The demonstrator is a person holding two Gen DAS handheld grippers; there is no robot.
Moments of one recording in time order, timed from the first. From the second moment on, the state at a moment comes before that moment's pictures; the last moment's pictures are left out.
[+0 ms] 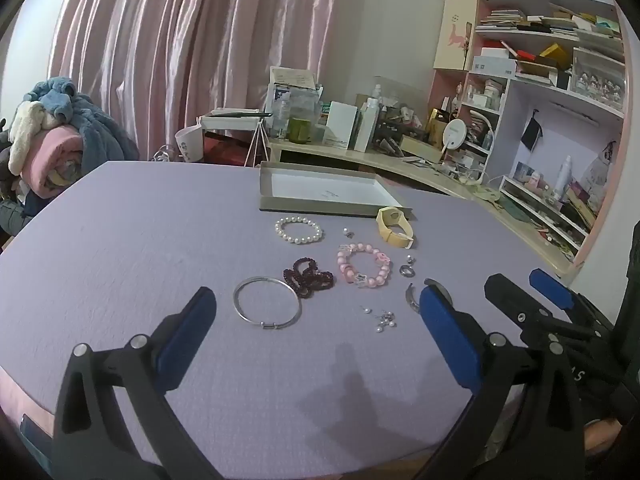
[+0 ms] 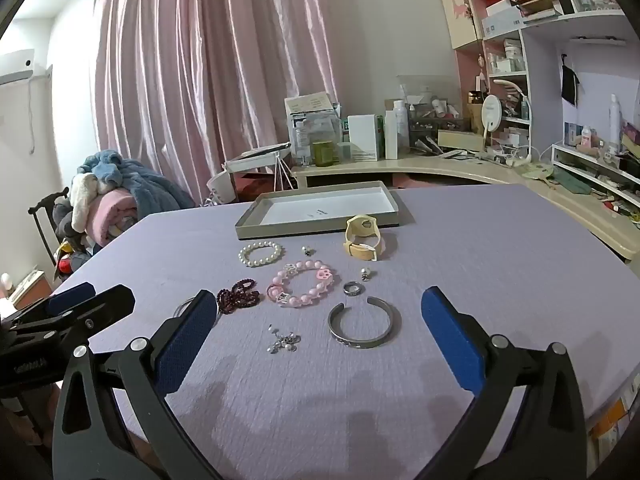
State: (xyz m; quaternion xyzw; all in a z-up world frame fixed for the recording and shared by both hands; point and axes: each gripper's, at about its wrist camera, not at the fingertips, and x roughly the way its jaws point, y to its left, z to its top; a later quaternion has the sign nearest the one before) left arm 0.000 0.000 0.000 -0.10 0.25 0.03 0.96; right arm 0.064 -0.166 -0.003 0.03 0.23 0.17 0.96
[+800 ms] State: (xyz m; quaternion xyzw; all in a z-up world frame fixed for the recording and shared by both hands) left arm 0.000 0.000 0.000 -0.10 0.26 0.03 0.96; right arm 0.063 -0.165 -0.004 0.03 0.23 0.17 0.96
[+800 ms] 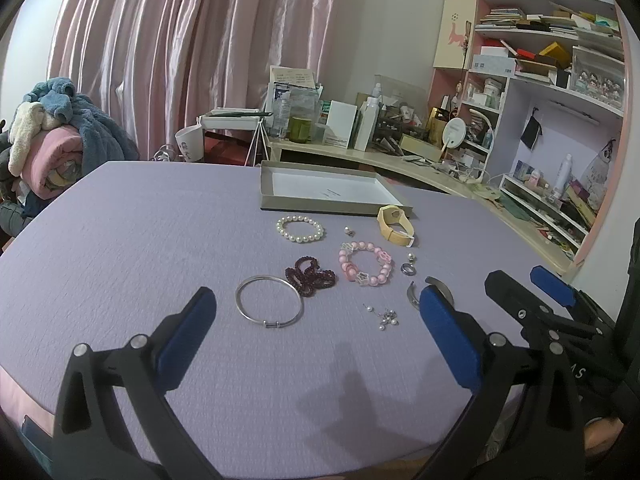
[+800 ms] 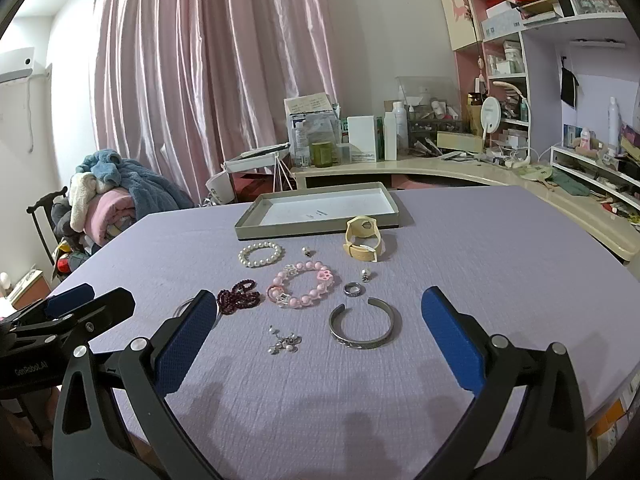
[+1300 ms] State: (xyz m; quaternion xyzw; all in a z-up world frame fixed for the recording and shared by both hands) left arm 0.000 0.000 0.000 -0.10 0.26 0.03 0.96; right arm 0.062 -0.165 -0.003 0.03 0.22 0.17 0.96
